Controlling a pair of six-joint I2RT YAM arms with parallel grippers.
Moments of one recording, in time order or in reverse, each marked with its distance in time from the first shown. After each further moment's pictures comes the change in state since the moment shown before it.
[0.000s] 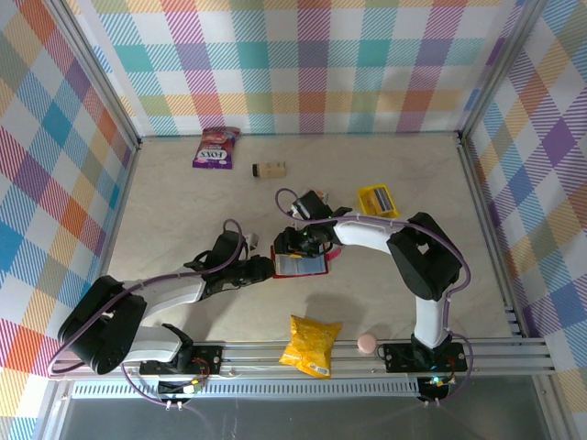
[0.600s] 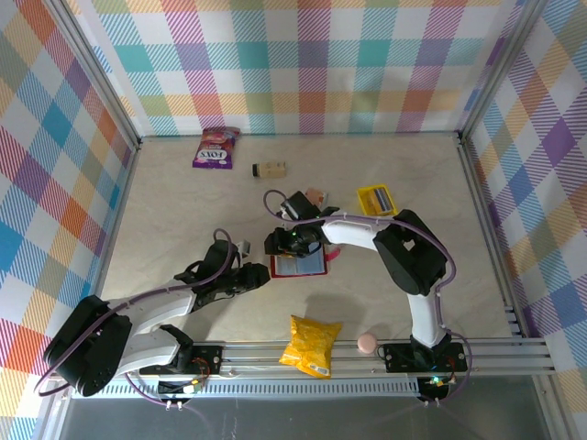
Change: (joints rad) left arm 0.001 -0.130 -0.095 -0.006 -0.014 -0.045; right arm 0.043 0.098 0.108 0.005 0.015 0.007
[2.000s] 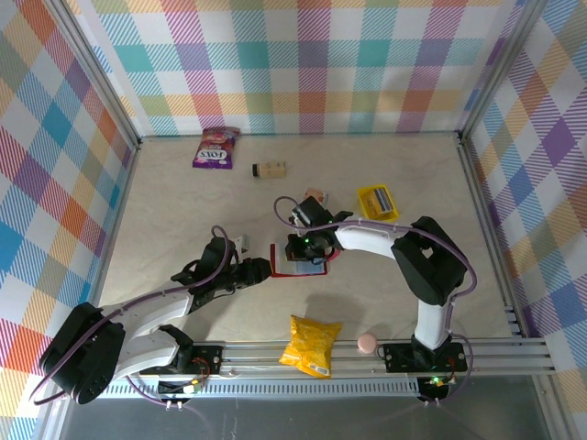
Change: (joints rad) left arm 0.000 -0.042 0.012 0.030 0.002 0.008; right arm -0.028 -0.135 -0.142 -0.061 0.092 -0.099
